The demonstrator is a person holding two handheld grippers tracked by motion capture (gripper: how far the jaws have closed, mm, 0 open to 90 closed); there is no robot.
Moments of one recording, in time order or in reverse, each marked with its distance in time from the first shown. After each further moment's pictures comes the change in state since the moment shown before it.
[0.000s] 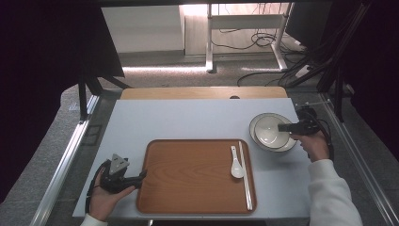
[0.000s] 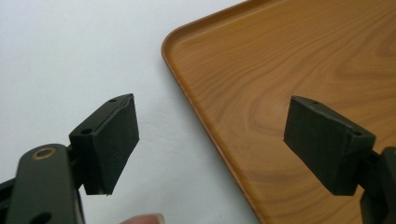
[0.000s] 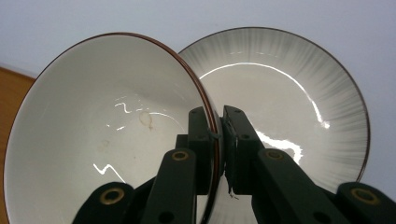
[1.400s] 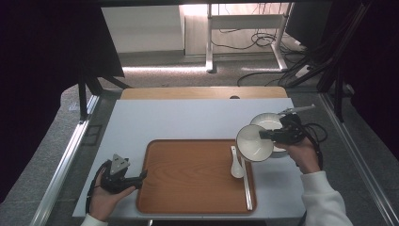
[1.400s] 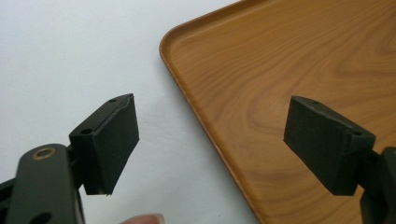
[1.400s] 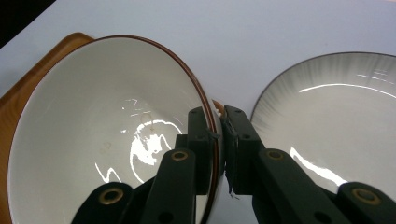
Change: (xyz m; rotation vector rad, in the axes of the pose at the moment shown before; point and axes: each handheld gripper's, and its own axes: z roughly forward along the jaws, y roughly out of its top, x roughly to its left) left arm -0.001 0.000 0.001 0.003 -0.001 0.006; right arm 0.073 -0.010 -0.009 -0.031 0.161 -0.189
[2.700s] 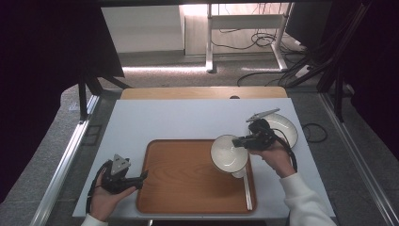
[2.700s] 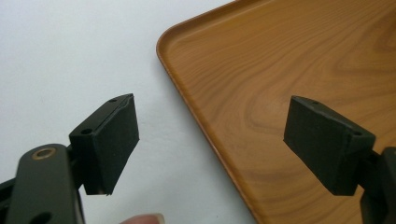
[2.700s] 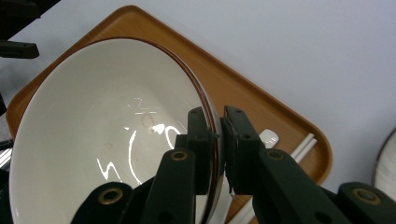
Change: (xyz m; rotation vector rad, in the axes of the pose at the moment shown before) left arm -0.001 0.000 0.001 0.003 -0.006 0.007; right arm 0.063 0.012 0.050 0.090 0.114 -0.129
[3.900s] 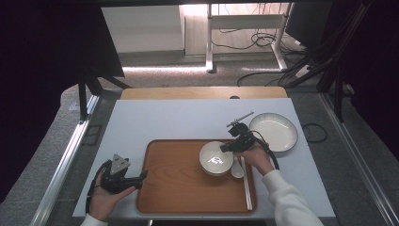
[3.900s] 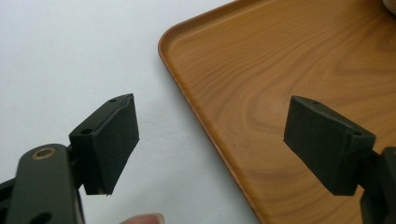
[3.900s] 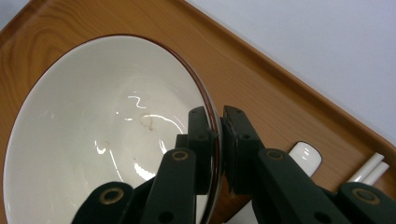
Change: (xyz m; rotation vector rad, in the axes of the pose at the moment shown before) left arm 0.002 -0.001 0.000 0.000 -0.001 -0.002; right arm -0.008 0.003 0.073 0.153 -0.002 0.029
